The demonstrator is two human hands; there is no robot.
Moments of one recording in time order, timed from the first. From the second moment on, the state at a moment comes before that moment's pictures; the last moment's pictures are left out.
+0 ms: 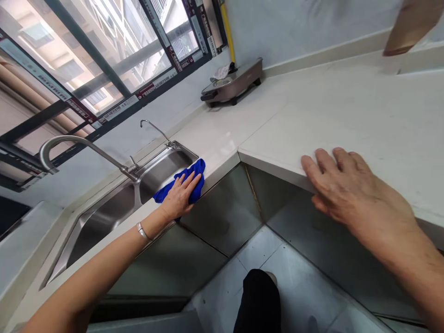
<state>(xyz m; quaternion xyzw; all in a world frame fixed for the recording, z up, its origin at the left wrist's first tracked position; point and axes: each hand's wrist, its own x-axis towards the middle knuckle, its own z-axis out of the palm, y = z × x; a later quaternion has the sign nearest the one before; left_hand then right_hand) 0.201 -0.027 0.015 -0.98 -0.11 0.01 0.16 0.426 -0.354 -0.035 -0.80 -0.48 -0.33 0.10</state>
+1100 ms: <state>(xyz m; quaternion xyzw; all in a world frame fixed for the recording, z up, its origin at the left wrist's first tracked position) 0.249 -0.003 0.026 -0.98 -0.18 -0.07 0.03 0.455 -0.360 -0.058 -0.80 -0.52 -0.26 0.15</state>
